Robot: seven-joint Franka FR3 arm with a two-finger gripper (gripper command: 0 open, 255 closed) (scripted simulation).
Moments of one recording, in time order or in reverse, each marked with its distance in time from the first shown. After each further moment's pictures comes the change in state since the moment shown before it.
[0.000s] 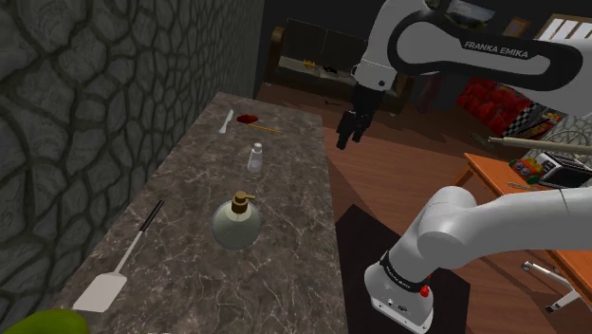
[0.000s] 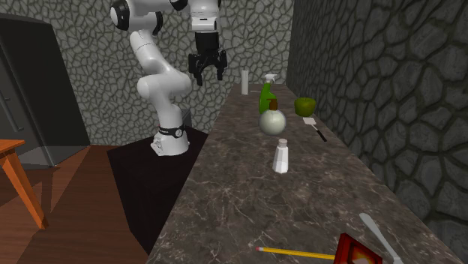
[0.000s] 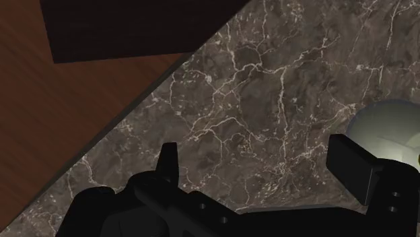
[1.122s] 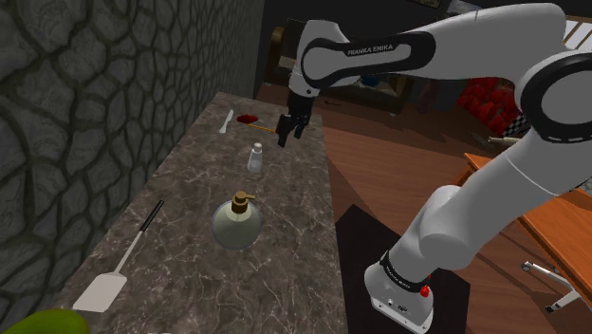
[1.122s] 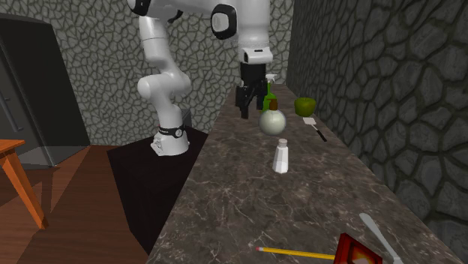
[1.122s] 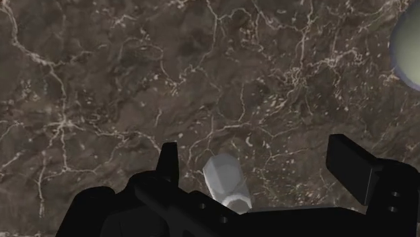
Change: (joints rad) arm 0.060 0.556 0.006 0.232 0.026 0.371 -0.103
